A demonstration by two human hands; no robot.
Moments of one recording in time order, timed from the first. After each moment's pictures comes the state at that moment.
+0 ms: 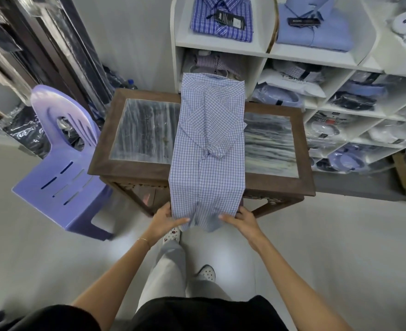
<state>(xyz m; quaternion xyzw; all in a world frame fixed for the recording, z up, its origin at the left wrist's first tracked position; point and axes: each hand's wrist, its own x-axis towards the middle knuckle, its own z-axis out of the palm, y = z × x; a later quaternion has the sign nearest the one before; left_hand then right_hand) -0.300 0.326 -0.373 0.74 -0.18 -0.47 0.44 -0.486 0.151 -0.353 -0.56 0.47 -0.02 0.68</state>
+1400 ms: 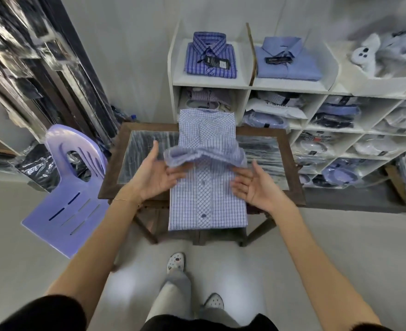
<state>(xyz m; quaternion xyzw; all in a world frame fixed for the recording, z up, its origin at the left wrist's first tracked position) -0.221 0.267 -0.191 0.45 -0.06 -0.63 0.63 -0.445 0.088 -0.206 -0.35 0.37 -0.09 0.85</state>
